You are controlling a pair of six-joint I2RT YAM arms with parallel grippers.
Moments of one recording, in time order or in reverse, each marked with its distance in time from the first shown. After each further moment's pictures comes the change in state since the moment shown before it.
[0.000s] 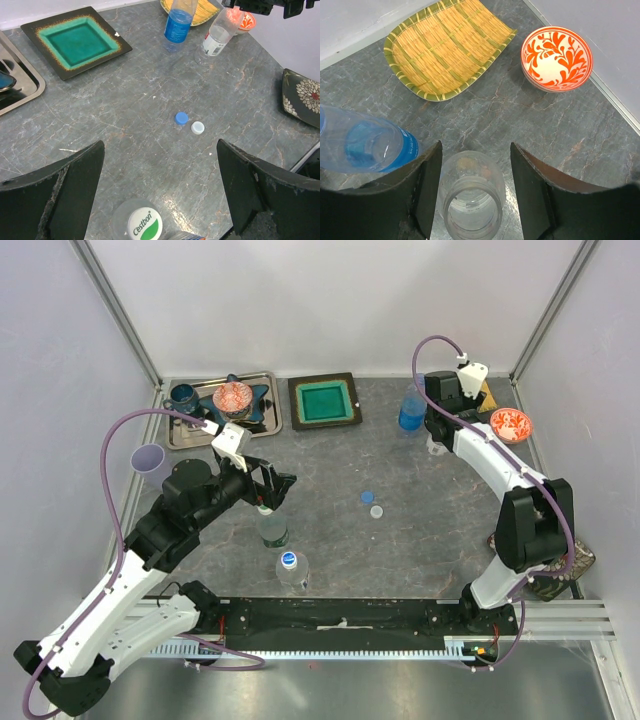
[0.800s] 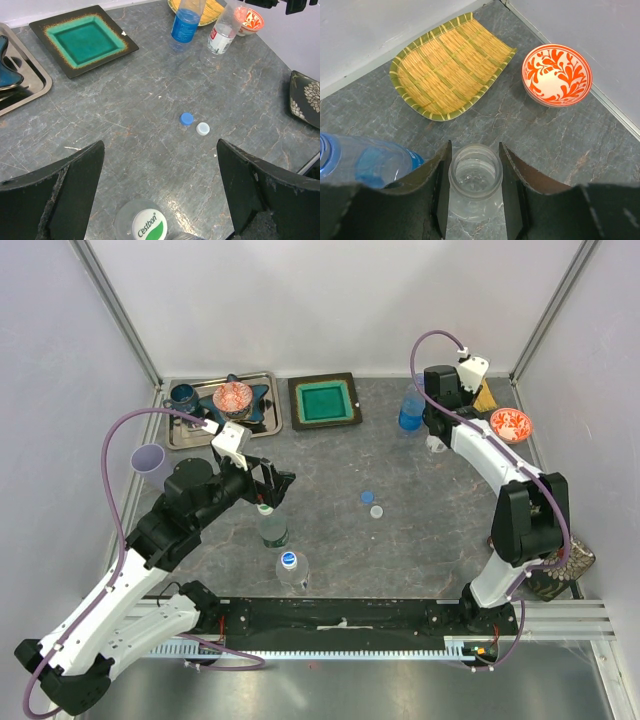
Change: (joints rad) left arm 0.000 0.009 0.000 0.000 -0.031 0.001; right arm 0.000 0.042 0.037 0.073 0.053 -0.015
